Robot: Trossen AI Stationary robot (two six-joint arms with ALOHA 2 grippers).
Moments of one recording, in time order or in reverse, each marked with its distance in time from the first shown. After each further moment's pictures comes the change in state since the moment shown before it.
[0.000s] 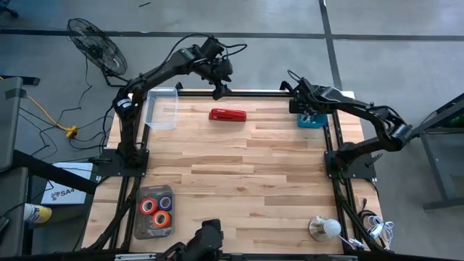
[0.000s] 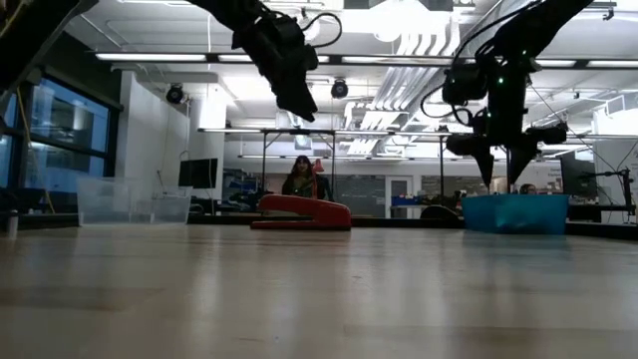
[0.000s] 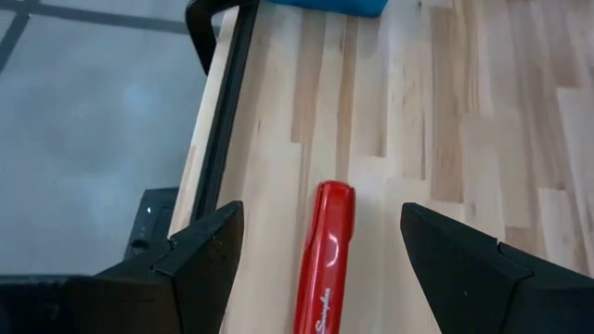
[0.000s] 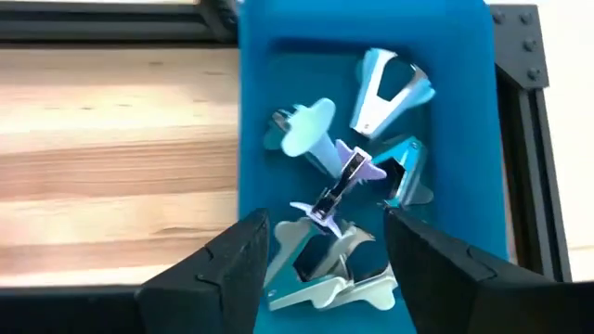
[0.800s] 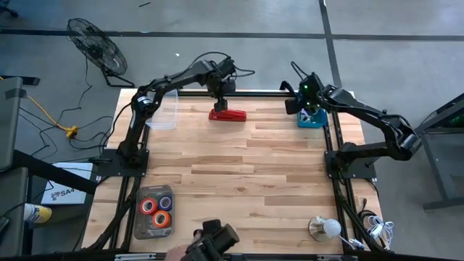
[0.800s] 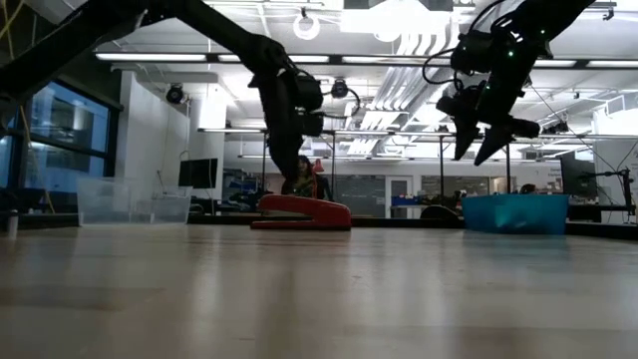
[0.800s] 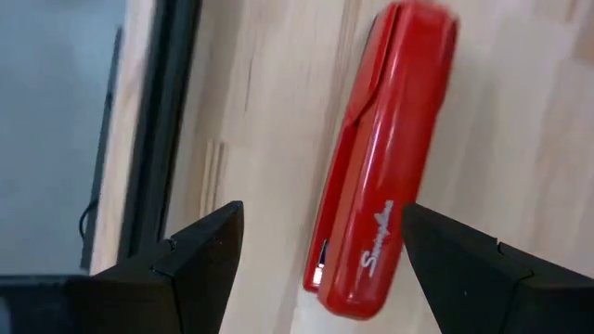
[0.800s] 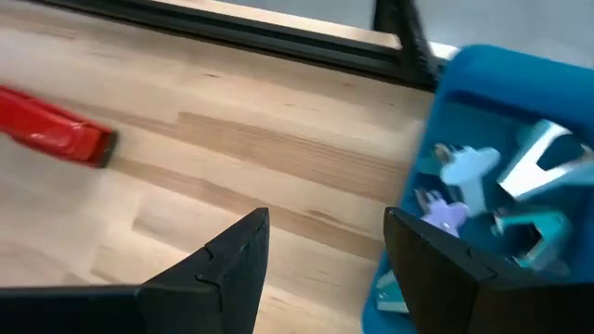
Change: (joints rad) left arm -0.028 0.222 0.000 -0.147 -0.244 -0.005; right arm 0.000 -0.153 0.000 0.143 -0.308 -0.274
